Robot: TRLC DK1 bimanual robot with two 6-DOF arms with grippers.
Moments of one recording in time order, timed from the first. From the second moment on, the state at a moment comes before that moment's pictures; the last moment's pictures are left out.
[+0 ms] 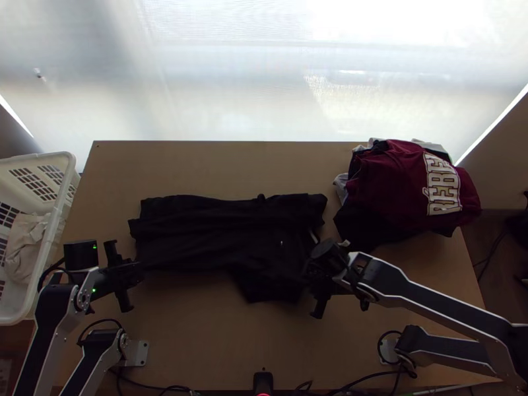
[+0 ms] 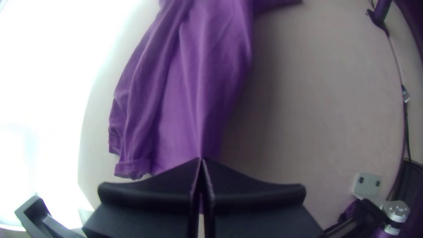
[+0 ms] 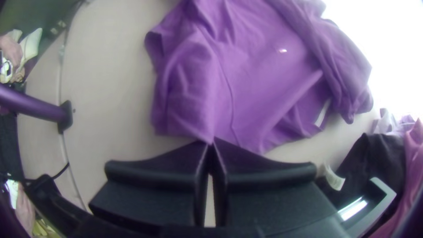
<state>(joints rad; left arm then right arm) 0.11 0.72 0.56 -0.81 0.25 1.37 0.92 1.23 0.76 -0.62 -0.10 -0.24</state>
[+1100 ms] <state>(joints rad) 0.12 0.84 0.75 -0.92 0.26 1.31 0.65 1.25 1.02 -0.90 -0.29 -0.33</state>
